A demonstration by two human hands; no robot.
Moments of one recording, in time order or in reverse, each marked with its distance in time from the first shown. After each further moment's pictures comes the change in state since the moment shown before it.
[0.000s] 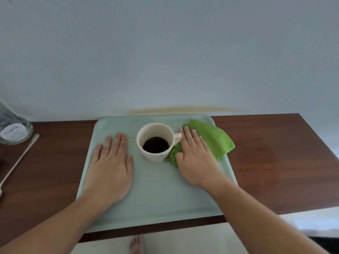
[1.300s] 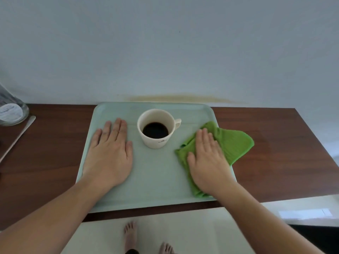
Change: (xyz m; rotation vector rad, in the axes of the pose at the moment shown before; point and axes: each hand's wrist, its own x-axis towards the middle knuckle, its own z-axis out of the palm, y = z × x) left_hand 0.002 -0.001 0.001 -0.022 0.004 -0.005; right_hand -0.050 0.011 -0.003 -0.033 -0.034 0.131
